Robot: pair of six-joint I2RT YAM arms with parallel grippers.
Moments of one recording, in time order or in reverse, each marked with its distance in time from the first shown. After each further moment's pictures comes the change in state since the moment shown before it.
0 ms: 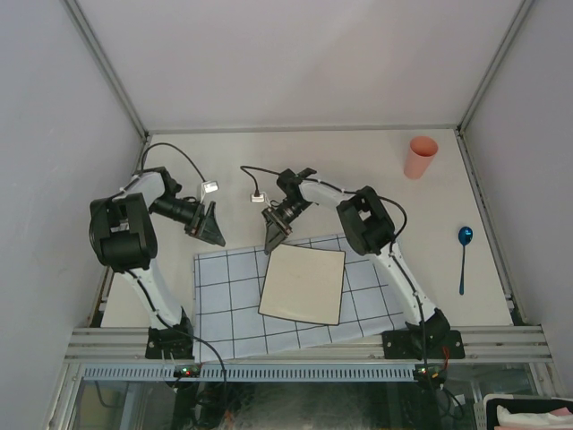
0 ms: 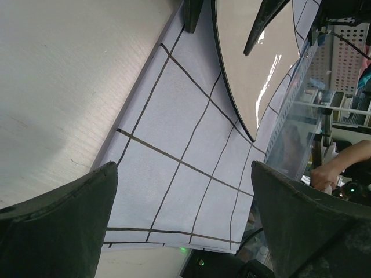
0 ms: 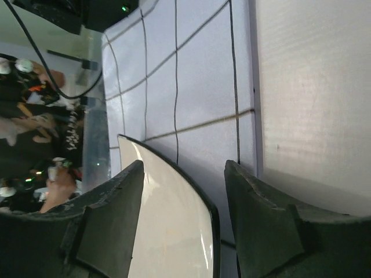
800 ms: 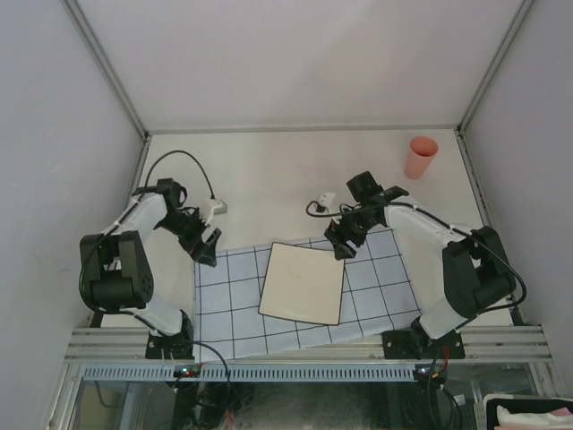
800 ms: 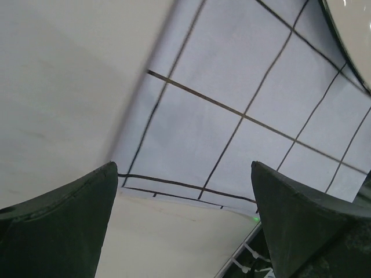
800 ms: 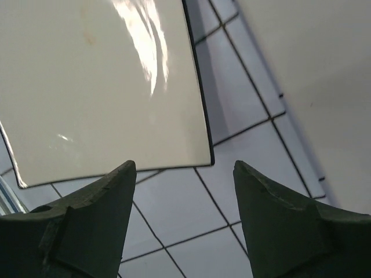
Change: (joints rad) left arm -0.056 -0.334 -0.230 0.252 -0.309 0.048; right arm -0.177 -1.033 -1.025 0.375 0.758 -0.060
